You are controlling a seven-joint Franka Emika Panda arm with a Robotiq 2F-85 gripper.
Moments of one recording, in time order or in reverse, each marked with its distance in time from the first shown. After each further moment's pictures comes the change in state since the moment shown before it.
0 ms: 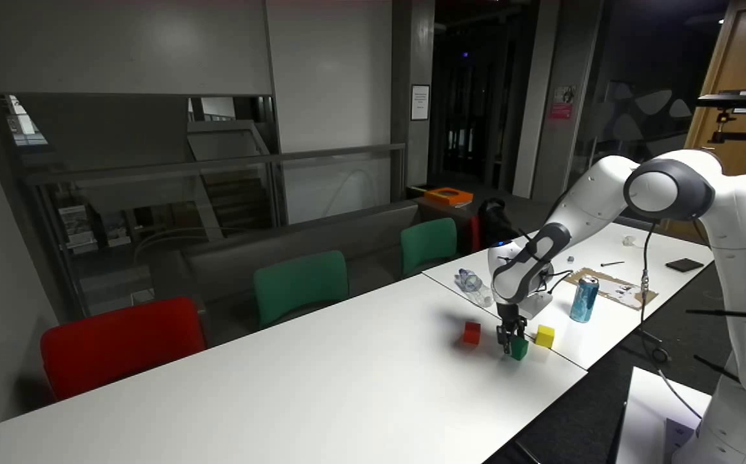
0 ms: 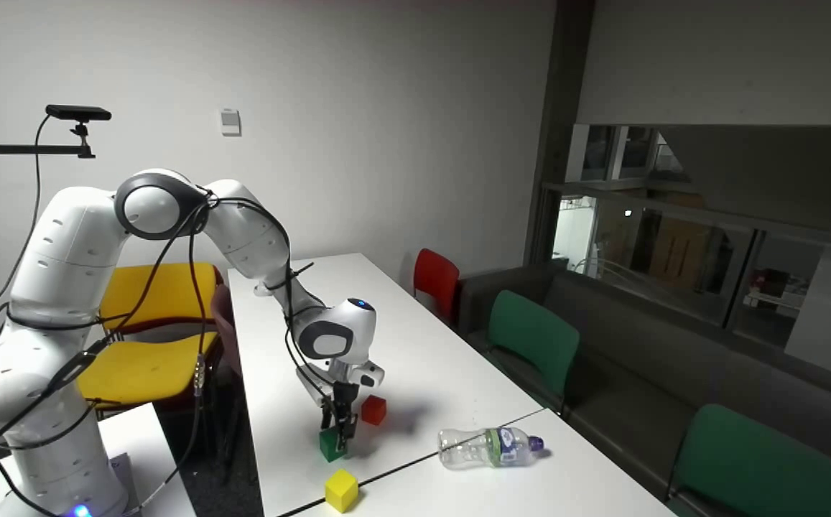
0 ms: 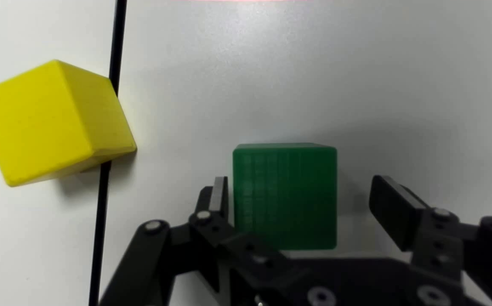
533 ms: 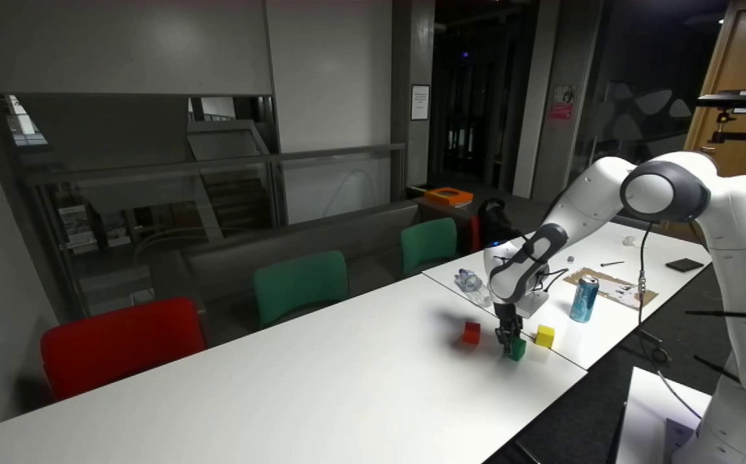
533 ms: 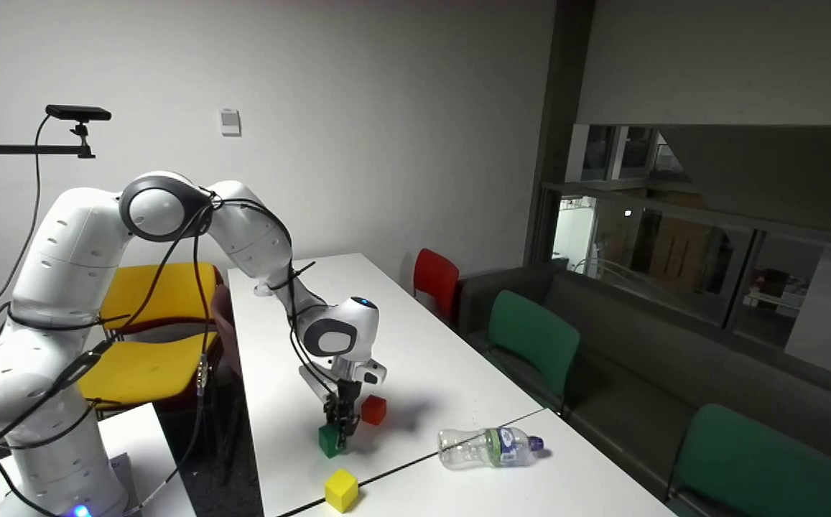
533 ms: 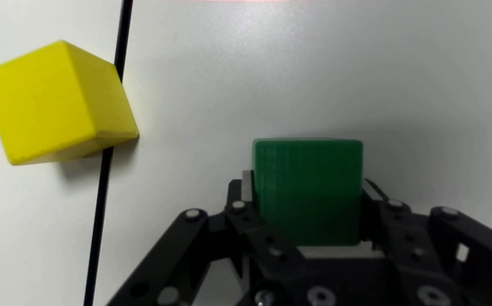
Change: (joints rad) arm 0.006 0.018 0.004 0.036 -0.027 -0.031 0.000
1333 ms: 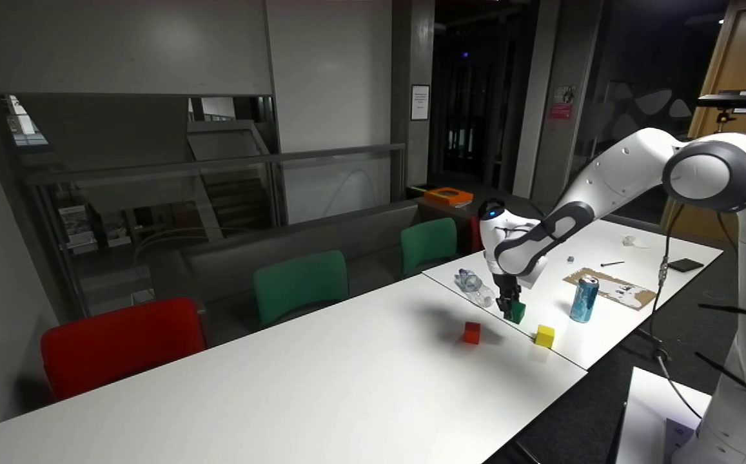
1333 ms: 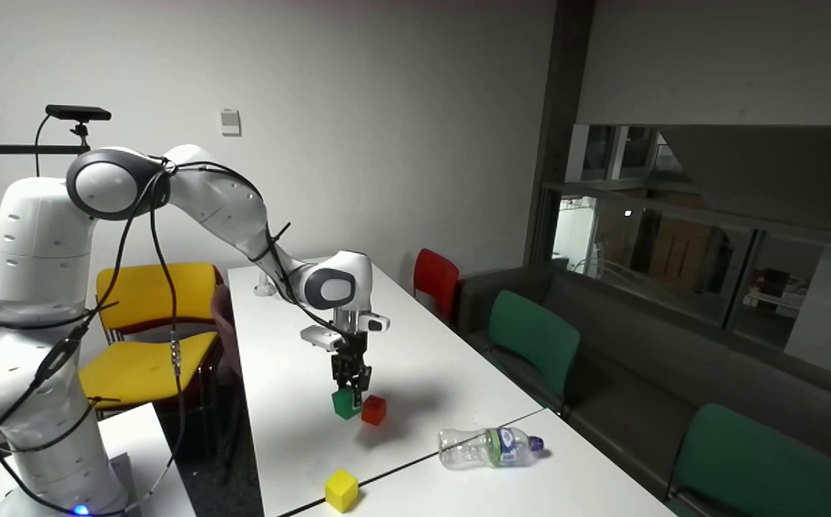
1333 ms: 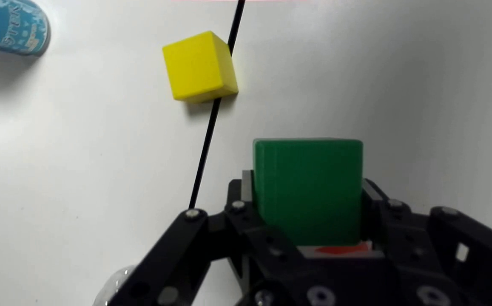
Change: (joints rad) arm 0.071 -0.210 -0.045 0.007 -0.246 -0.128 0.105
